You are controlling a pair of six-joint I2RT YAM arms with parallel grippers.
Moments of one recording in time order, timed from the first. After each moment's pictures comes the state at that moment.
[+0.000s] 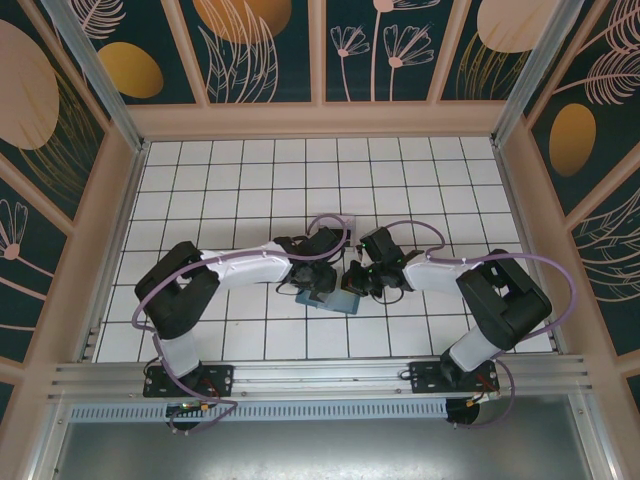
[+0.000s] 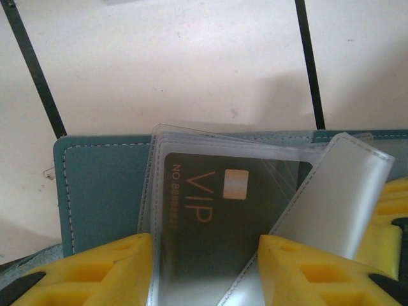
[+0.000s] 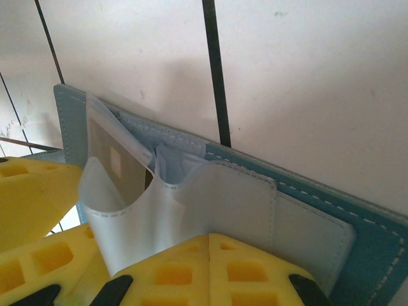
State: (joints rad) left arm -0.92 1.81 1.11 -0.52 -0.01 -0.71; right arm 0.65 1.57 0.64 -0.11 -0.44 0.88
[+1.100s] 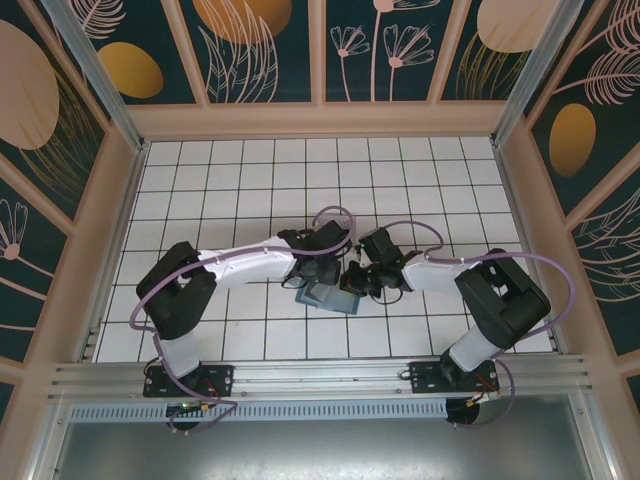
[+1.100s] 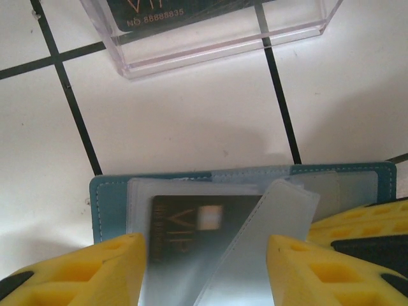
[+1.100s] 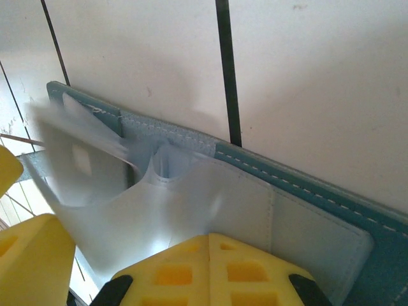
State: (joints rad) left arm -0.94 1.82 1.22 -0.62 -0.13 -0.67; right arm 0.66 1.58 0.64 -0.10 -0.45 0.88
